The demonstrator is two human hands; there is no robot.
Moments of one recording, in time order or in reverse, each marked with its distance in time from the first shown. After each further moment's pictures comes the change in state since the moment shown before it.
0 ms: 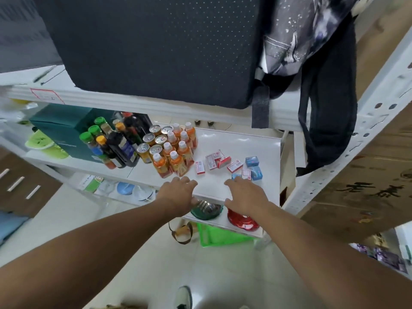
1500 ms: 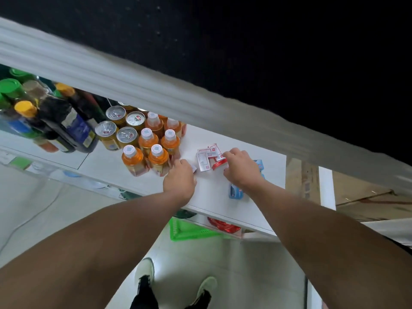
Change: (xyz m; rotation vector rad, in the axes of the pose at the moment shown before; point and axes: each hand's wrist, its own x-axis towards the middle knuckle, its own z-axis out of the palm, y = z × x) left_hand 0.201 -0.009 0.097 -0.569 0.073 -0.331; right_hand 0.214 0.042 0.034 -0.072 0.009 0.200
